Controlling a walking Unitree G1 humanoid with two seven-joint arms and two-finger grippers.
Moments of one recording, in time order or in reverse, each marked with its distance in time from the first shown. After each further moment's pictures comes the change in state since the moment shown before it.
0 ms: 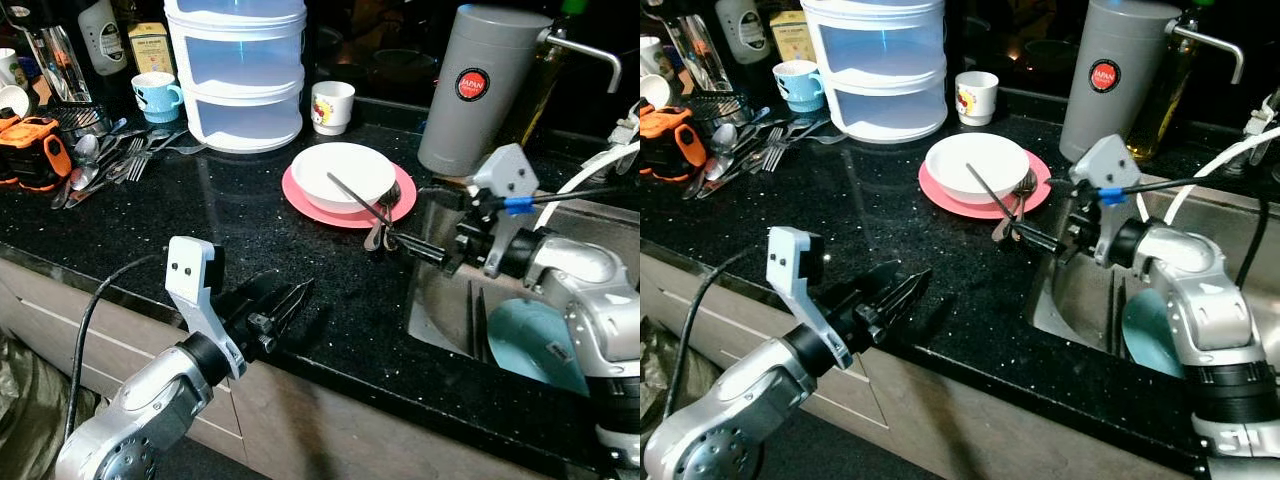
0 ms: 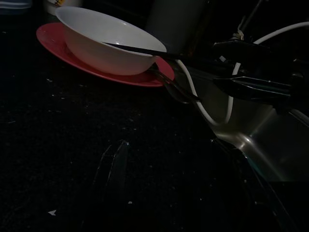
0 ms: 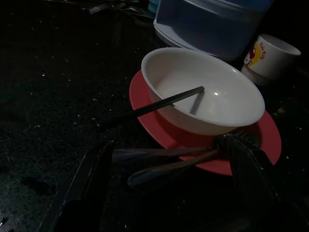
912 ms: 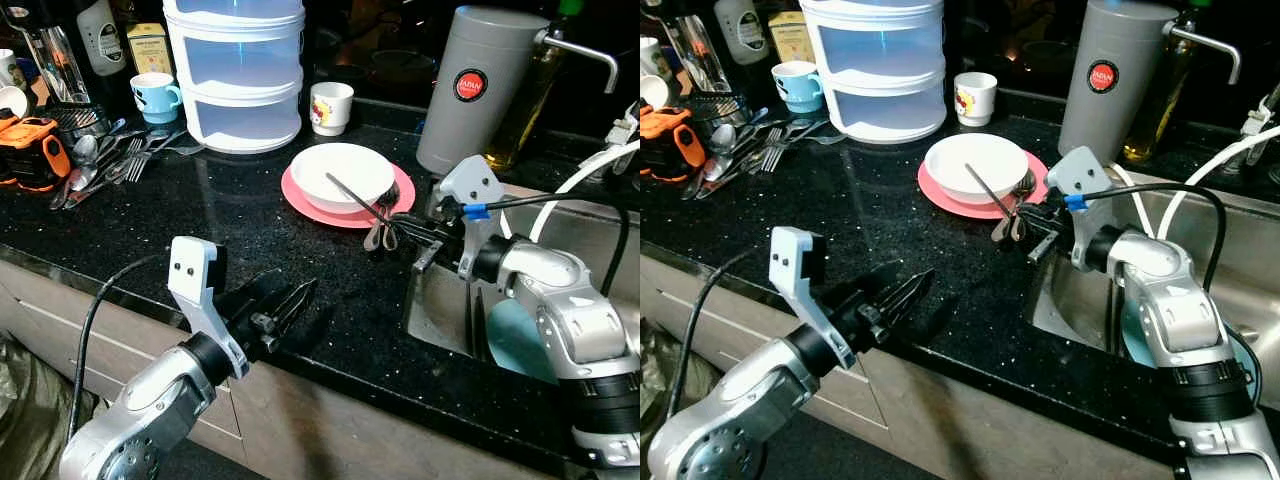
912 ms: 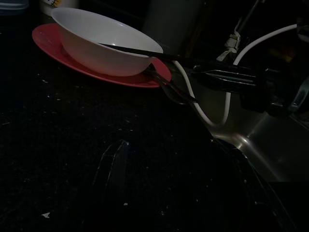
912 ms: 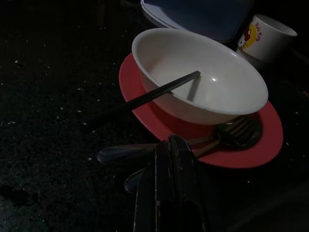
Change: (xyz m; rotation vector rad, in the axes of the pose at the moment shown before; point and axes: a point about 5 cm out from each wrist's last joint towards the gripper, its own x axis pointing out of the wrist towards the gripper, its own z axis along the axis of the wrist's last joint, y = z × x) left arm 0.002 -0.002 -0.001 -0.002 -0.005 -0.005; right arm 0.017 0.010 -0.010 -0.001 0.060 -0.061
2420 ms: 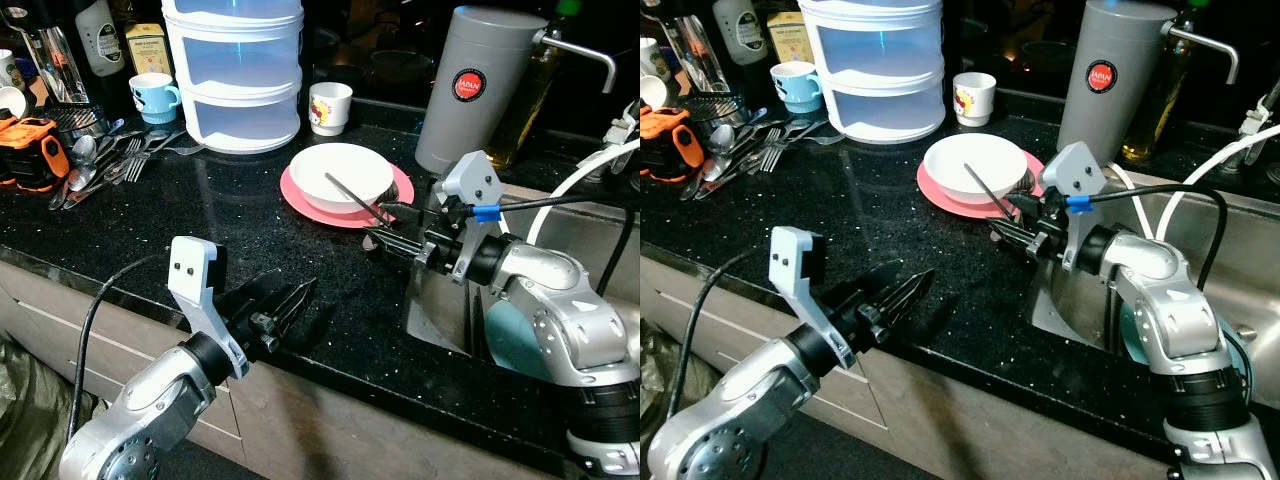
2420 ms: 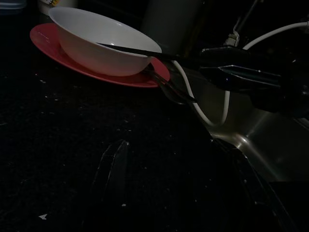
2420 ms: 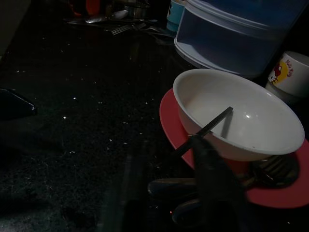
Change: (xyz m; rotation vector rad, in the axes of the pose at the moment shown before) left arm 0.000 0.000 0.000 0.000 0.000 0.000; right arm -0.001 0.014 0.018 0.046 -0.133 0.106
